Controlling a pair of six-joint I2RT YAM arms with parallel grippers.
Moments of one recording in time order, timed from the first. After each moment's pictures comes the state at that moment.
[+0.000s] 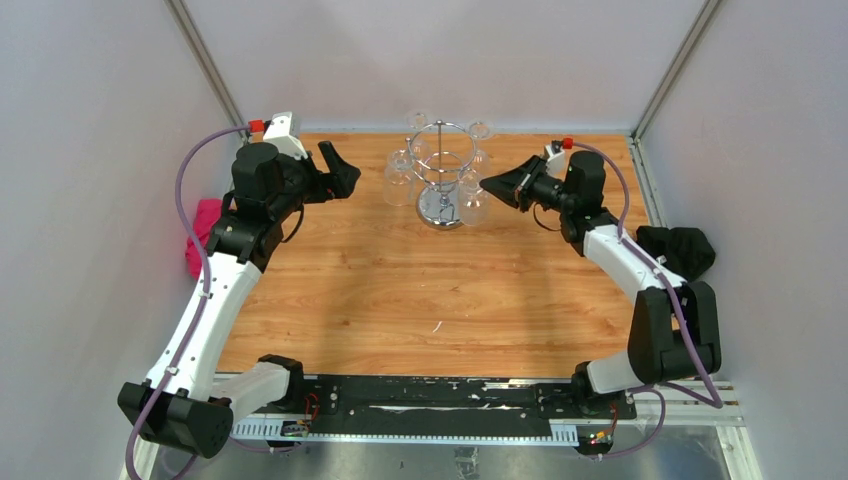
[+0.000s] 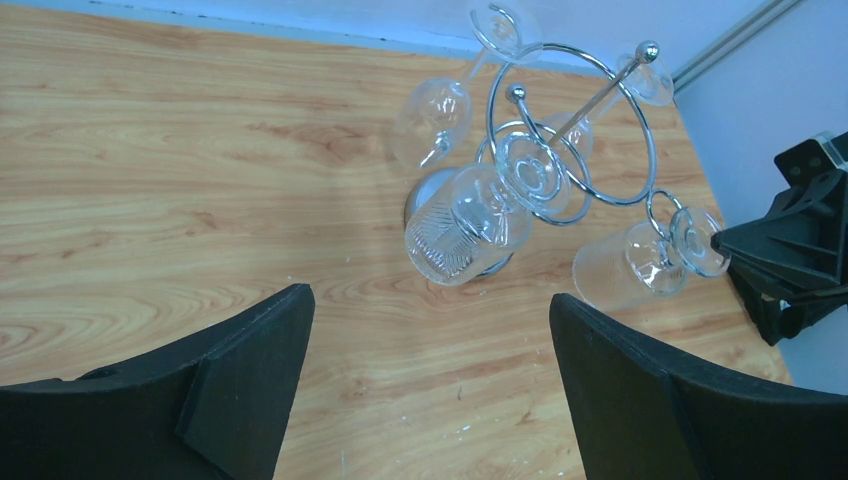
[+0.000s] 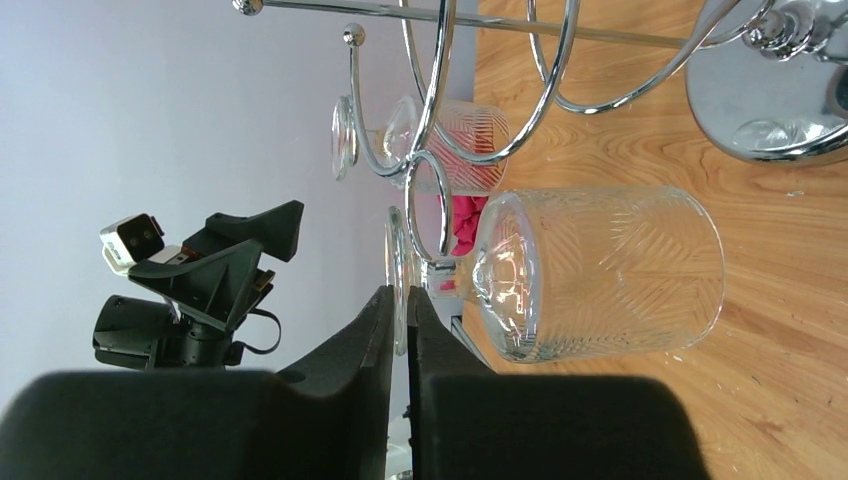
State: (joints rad) left arm -0.22 1.07 1.18 -0.37 0.14 -0.37; right arm 0.17 1.43 0.94 0.32 -0.76 1.24
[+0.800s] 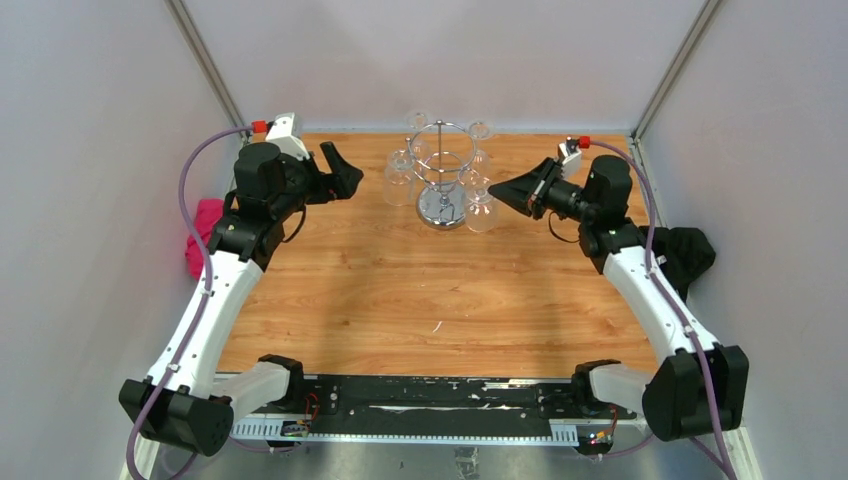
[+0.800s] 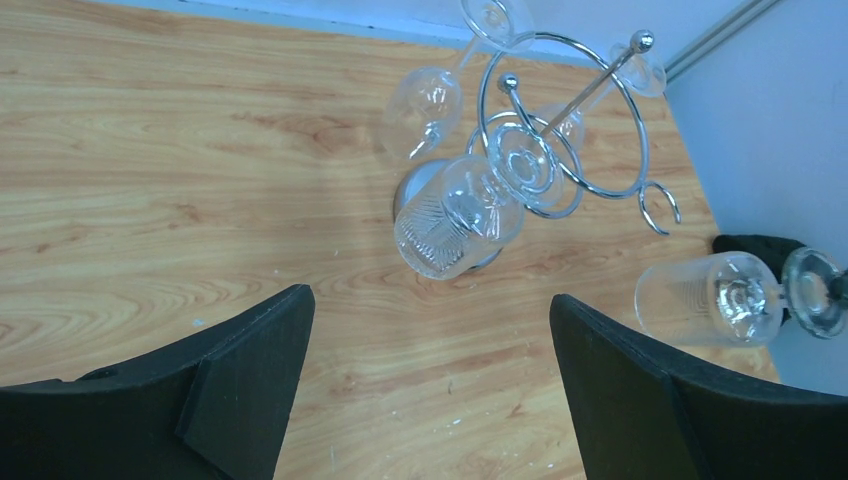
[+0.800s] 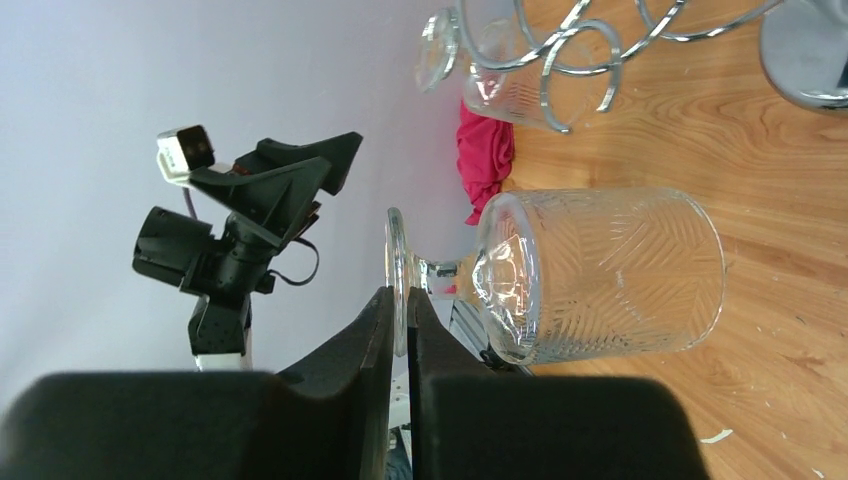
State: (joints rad) left arm -0.22 1.08 1.17 -0.37 0.16 -0.38; right arm 0.17 1.19 0.92 0.13 -0.78 1.19
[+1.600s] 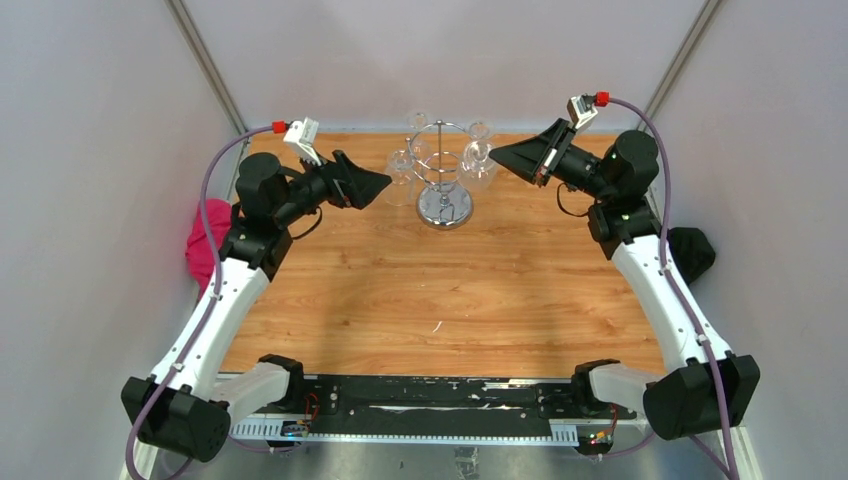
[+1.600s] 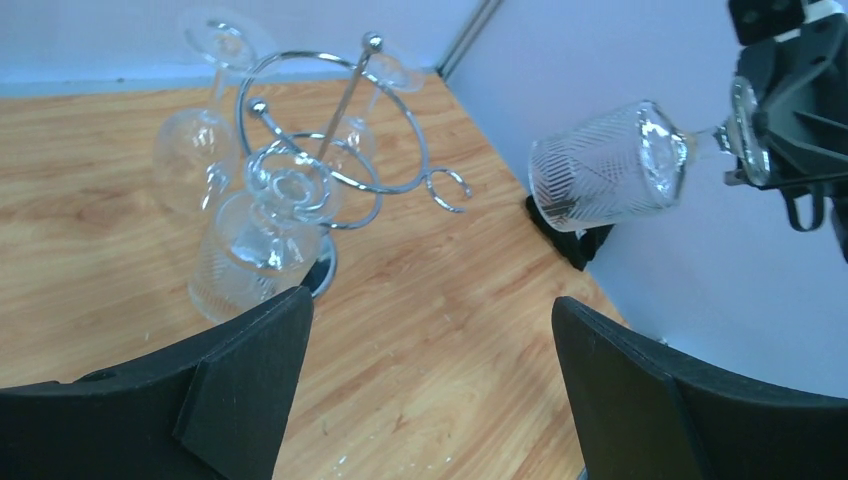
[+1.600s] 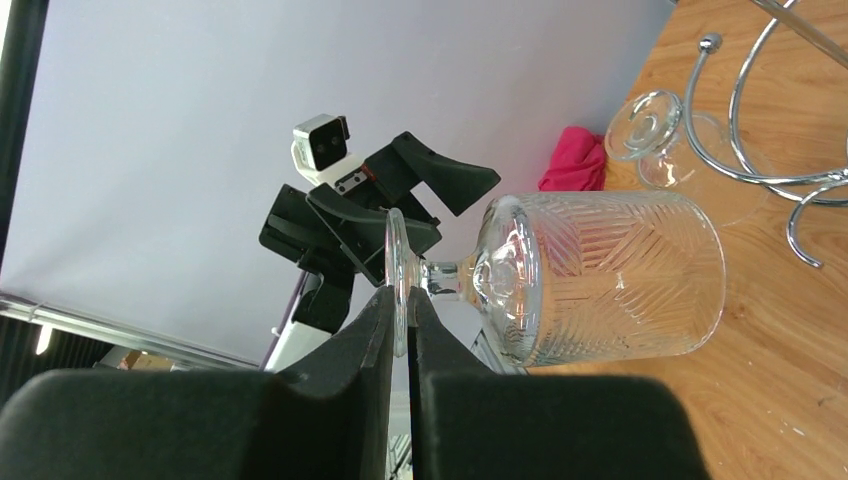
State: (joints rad) left arm -0.25 1.06 1.04 -0.05 0.51 -0.50; right arm 0.20 1.16 1.16 0.19 -0.83 1.20
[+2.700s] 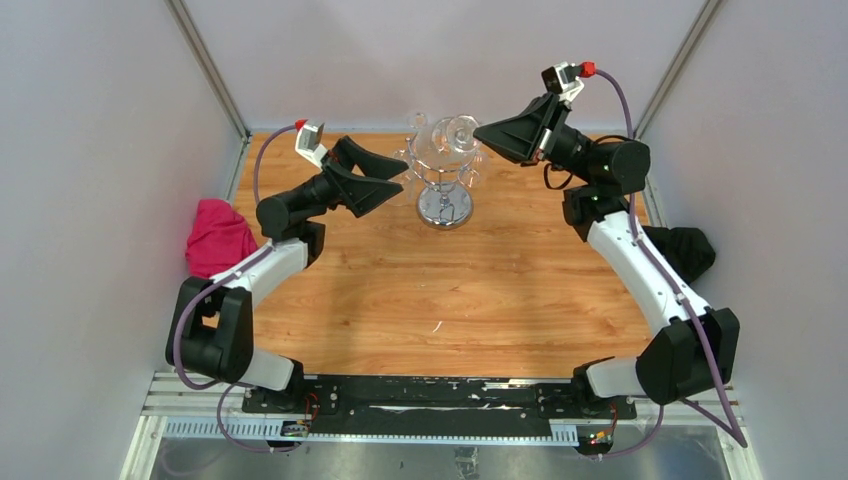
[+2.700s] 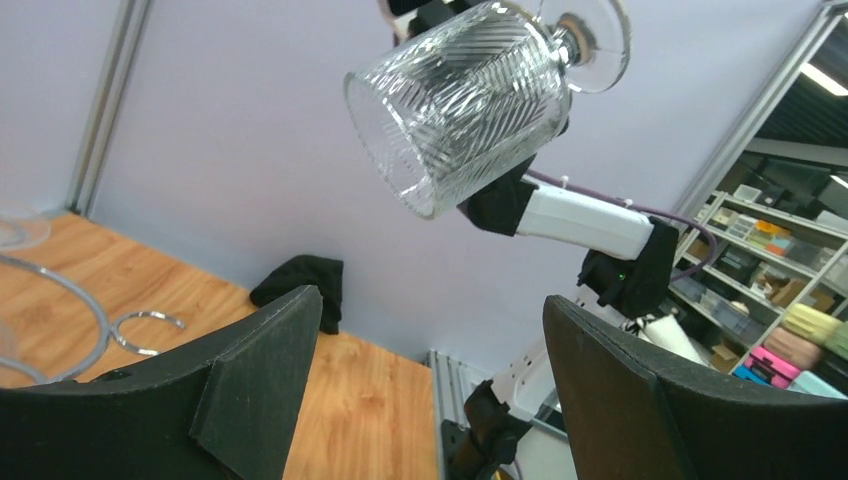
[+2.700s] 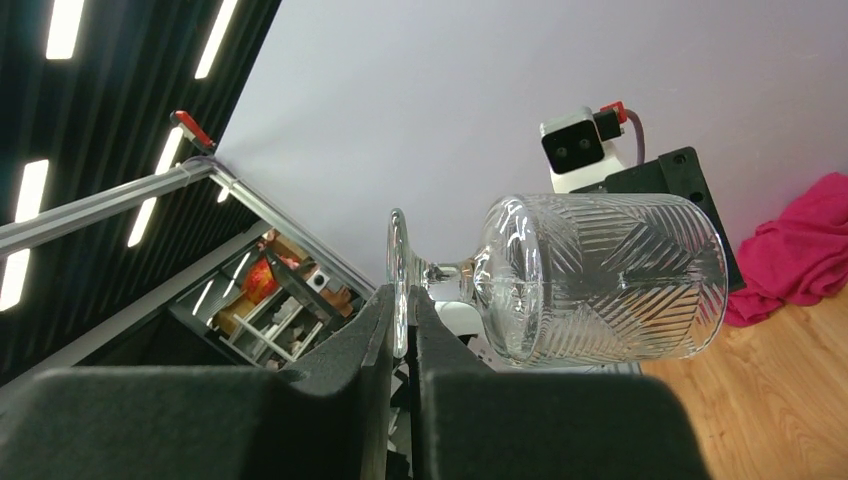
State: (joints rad) left arm -0.26 1.43 0.82 1.46 0.90 -1.27; right arm 0.30 1.34 1.23 0.91 -0.89 1.65
